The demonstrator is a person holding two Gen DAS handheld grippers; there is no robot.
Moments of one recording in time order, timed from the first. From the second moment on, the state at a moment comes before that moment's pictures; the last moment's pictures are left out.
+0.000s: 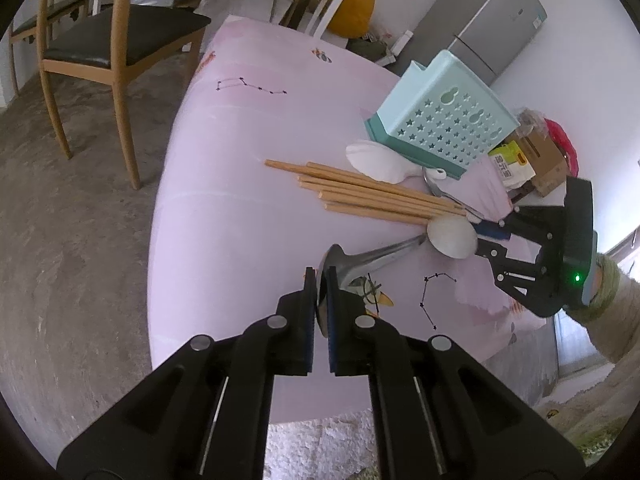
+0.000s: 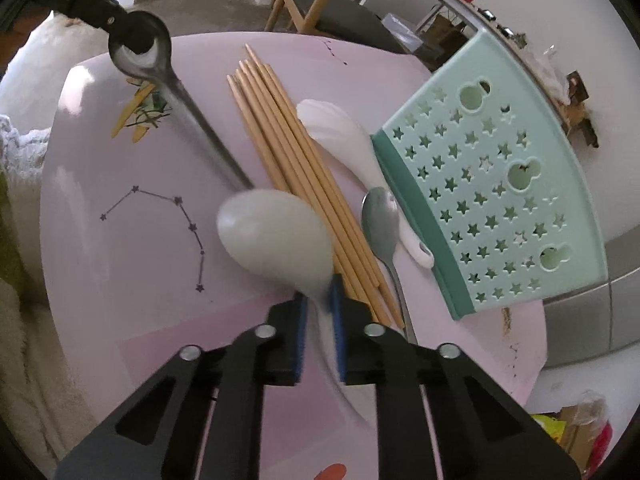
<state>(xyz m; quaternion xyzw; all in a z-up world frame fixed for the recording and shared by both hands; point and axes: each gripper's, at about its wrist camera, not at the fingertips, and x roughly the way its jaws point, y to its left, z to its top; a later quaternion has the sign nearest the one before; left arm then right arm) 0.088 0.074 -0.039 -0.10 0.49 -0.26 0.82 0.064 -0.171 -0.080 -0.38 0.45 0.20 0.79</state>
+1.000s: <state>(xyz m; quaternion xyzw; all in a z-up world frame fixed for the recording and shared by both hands) 0.116 0.017 0.153 0.01 0.24 -0.25 0.94 0.019 -0.265 0.055 -0.01 0.25 -0.02 0.97</state>
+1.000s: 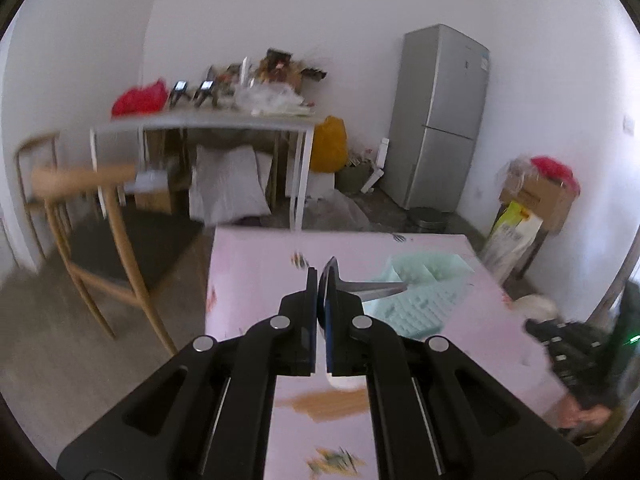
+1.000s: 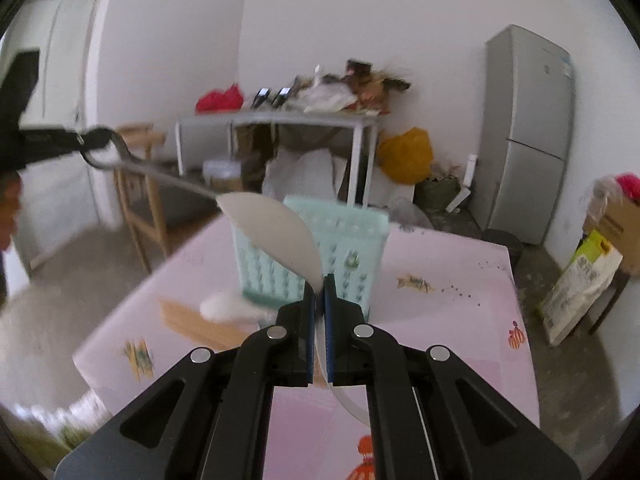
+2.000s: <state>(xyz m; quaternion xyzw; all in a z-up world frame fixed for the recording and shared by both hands) 0.193 -0.139 0.131 0.33 0.30 -0.24 0.86 0.095 -0.358 0.094 0.21 0.14 0.07 0.96</state>
